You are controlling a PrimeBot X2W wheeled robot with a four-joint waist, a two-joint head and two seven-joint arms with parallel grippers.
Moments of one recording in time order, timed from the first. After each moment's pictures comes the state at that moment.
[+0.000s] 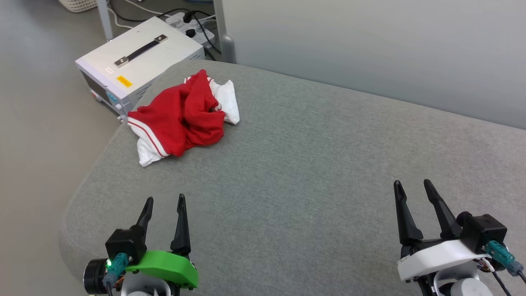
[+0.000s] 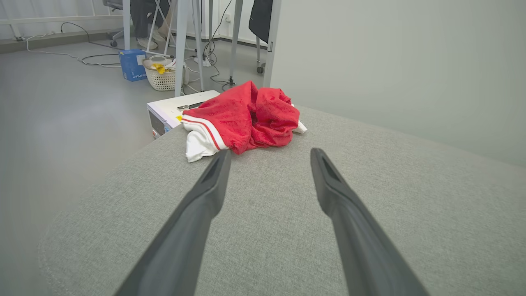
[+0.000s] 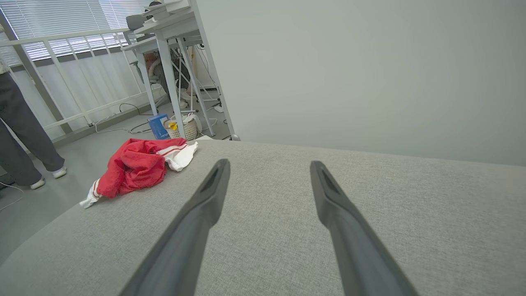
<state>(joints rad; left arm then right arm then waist) -0.01 0.05 -0.06 0.17 -0.21 -0.03 -0.24 -0.01 -0.05 0.04 0.10 0.25 0.13 -0.24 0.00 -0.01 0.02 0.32</state>
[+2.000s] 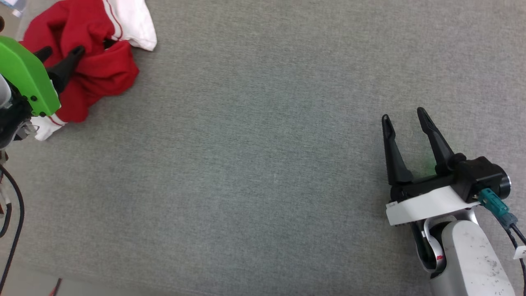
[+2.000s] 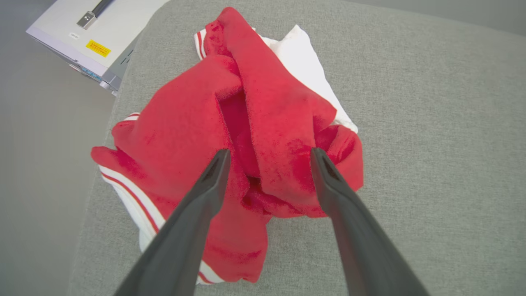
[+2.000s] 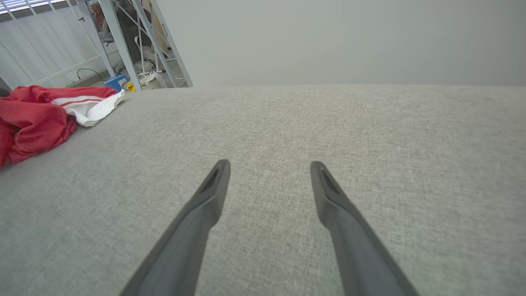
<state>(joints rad) -0.84 0.70 -0.37 0.43 -0.93 -0.13 0.47 -0.23 -0.05 0.10 0.05 0.13 0.13 -0.25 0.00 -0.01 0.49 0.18</state>
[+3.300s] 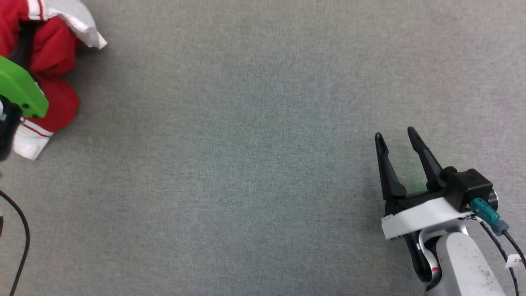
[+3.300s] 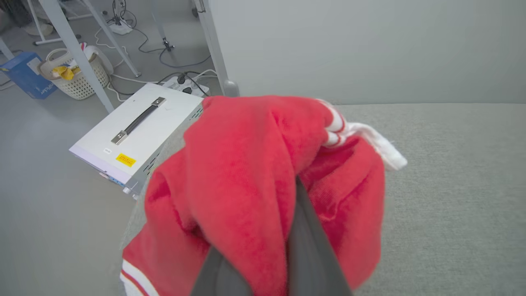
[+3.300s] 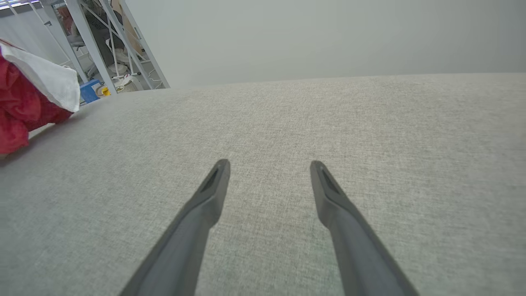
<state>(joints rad) -0.86 0.73 -0.46 0.54 -0.82 -0.11 0.02 -0.20 -0.05 0.12 0.11 0.18 0.13 -0.26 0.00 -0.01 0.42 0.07</state>
